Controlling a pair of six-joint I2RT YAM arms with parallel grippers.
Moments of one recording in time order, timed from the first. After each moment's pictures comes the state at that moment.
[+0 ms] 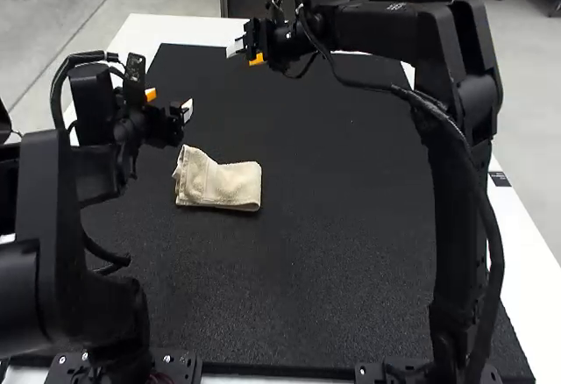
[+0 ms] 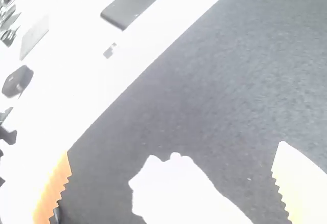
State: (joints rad) left arm 0.28 1.03 0.39 0.46 0.54 0.08; right arm 0.57 2.00 1.70 -0.21 -0.60 0.24
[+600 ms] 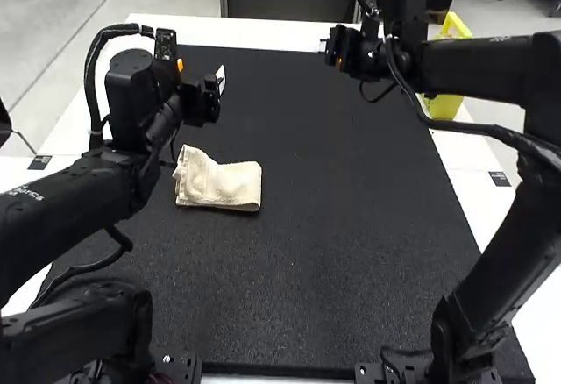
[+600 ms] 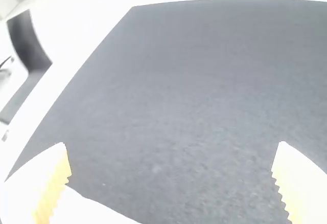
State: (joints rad) left arm -0.12 0.84 0.39 0.47 0.05 -0.07; right arm 0.28 1.48 1.02 0.11 -0.36 0.28
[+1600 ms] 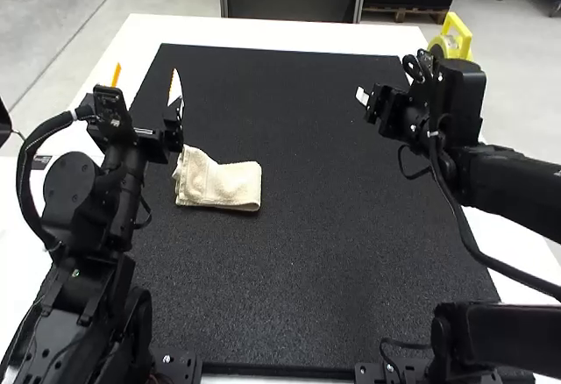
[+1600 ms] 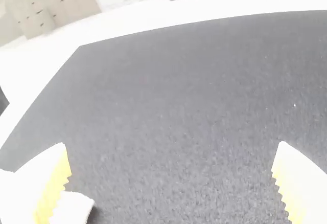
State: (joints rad) left arm -0.10 0.02 0.10 0.36 -0.09 0.12; right arm 0.17 1.01 0.48 0.32 -0.26 0.29
